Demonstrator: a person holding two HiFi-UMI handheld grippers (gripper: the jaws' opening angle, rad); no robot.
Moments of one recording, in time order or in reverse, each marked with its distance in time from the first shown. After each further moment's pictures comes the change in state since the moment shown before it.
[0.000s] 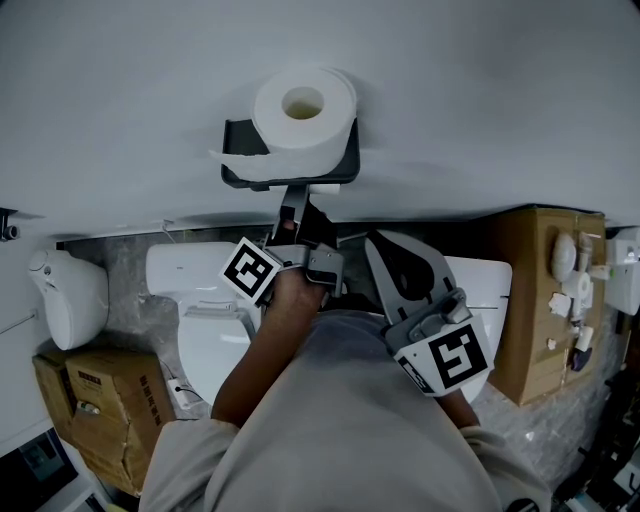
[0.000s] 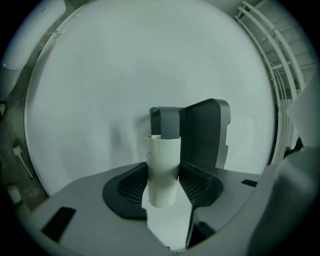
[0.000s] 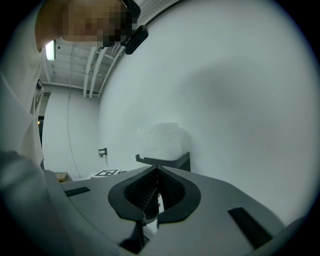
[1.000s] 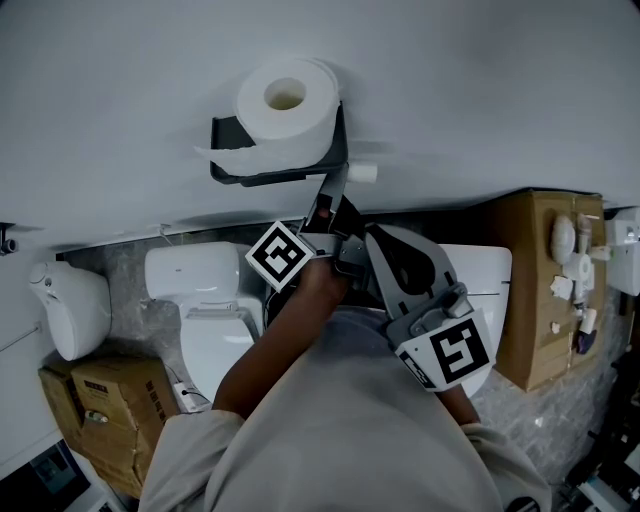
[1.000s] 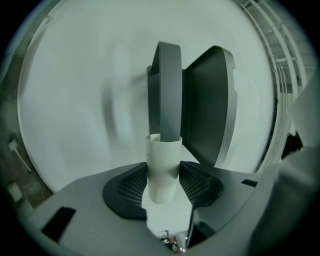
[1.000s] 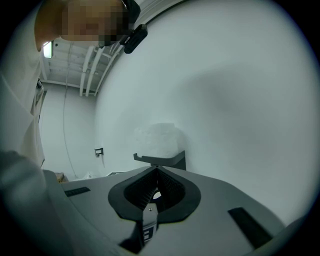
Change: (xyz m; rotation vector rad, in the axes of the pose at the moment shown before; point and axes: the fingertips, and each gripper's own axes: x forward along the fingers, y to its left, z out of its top) left arm 0.023 -0.004 -0.067 0.005 0.165 -0.043; right arm -0.012 -0.002 -0.004 0.007 0.006 -0.052
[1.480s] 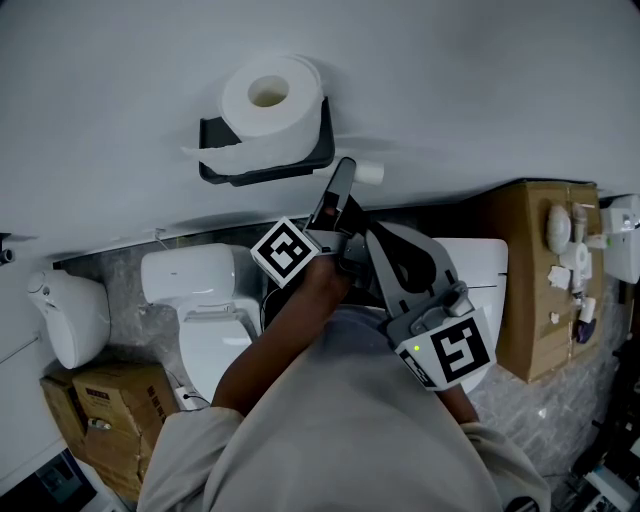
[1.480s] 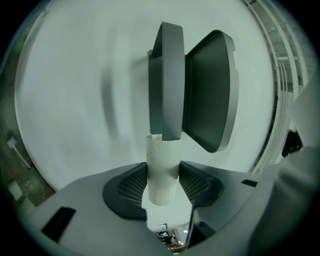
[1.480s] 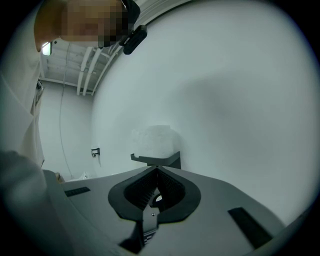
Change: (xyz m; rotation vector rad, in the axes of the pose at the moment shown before) left arm 0.007 0.003 -0.028 0.002 0.073 -0.002; right arm -0.013 -0.007 0.001 -0.001 -0.007 -0.043
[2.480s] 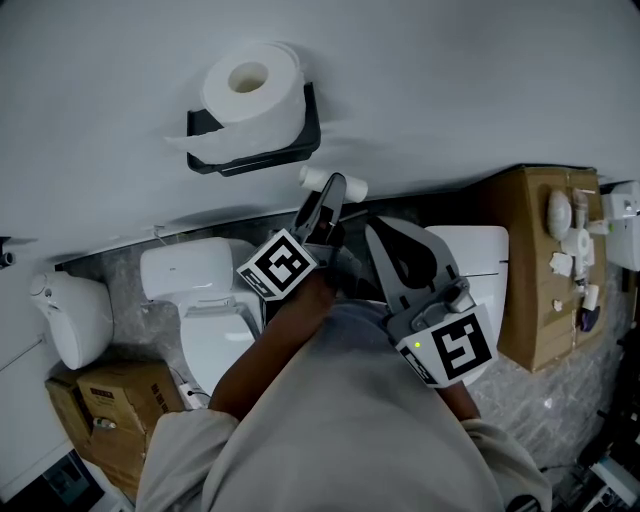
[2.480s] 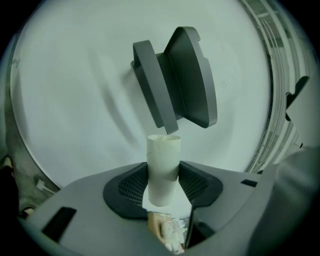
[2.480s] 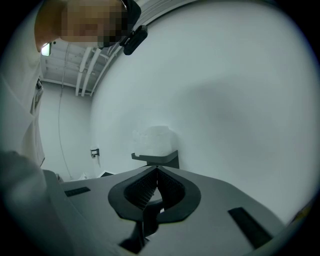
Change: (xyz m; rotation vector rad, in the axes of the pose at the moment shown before) left arm -0.040 0.019 -0.014 0.299 0.115 0.170; right arm -0.018 -0.001 -0.004 0.015 -0.003 -0.017
